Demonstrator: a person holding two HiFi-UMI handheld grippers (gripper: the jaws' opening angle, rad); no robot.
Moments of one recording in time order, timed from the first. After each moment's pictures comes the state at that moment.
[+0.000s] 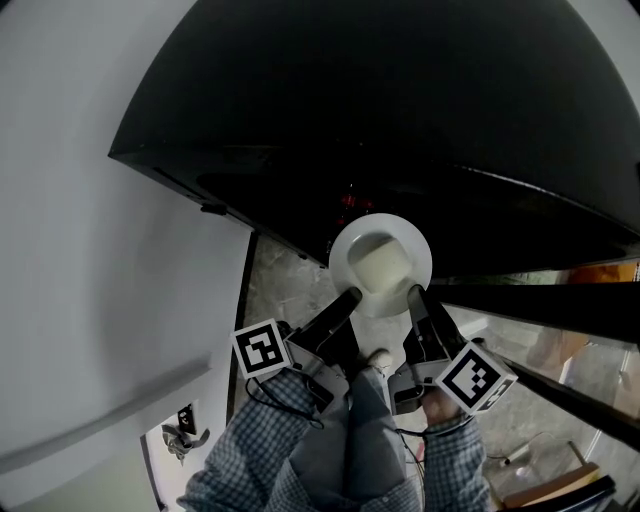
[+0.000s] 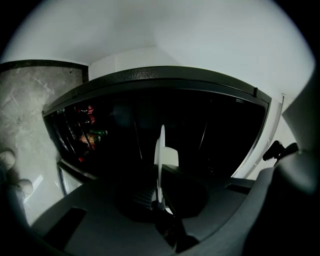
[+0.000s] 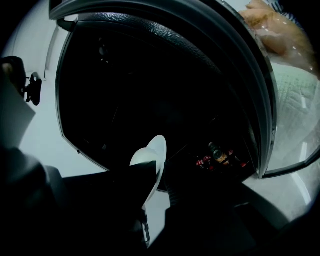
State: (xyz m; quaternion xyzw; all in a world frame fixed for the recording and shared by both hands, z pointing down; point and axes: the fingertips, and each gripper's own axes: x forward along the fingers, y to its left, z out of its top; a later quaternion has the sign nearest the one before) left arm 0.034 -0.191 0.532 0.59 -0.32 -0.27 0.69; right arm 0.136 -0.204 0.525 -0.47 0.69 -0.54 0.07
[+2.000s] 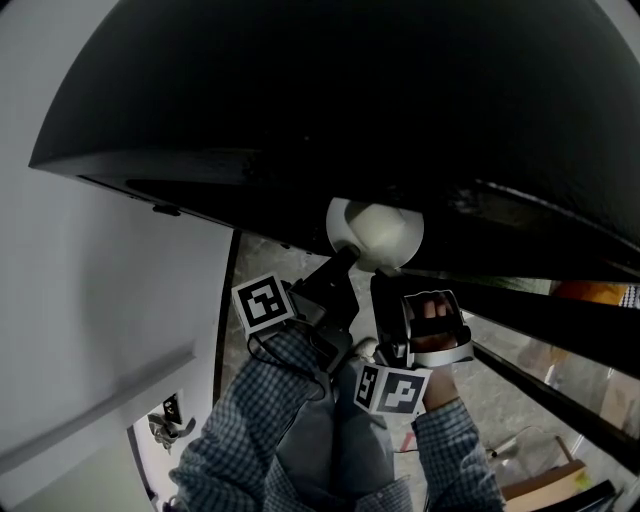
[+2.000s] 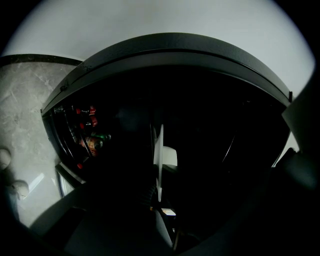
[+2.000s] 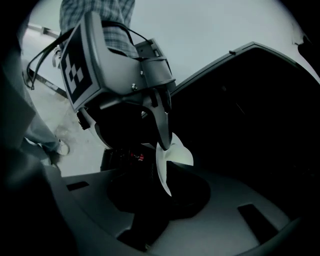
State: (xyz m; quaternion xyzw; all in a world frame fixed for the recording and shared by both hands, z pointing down) left arm 0.048 -0.253 0.584 0.57 -0.34 -0.27 0.69; right arm 0.080 -0.204 0.575 -0.27 0.76 0.29 -0.51
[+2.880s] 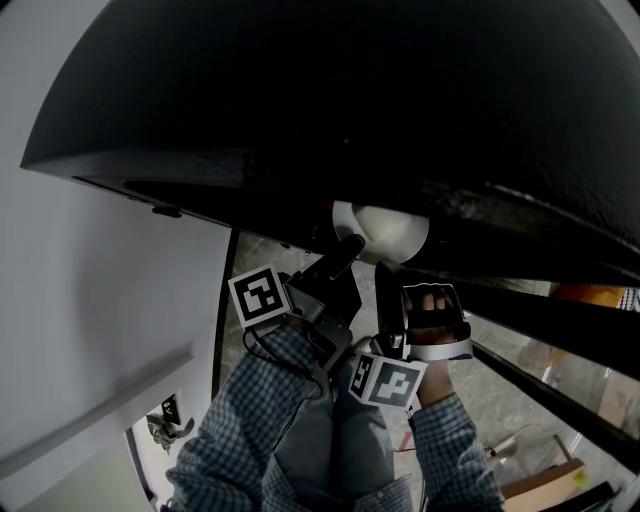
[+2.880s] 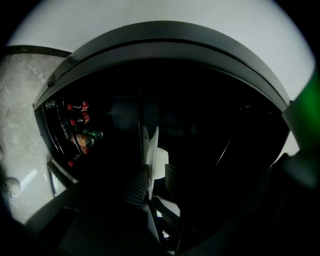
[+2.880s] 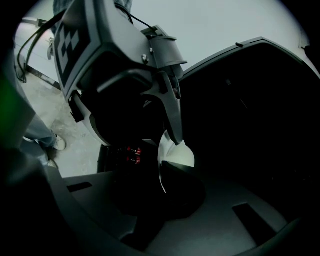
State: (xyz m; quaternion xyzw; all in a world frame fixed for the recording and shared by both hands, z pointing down) left arm 0.052 -0.267 0.565 0.58 -0.31 -0.29 0.70; right arm 0.084 -0.221 0.578 -0.29 0.73 0.29 -0.54
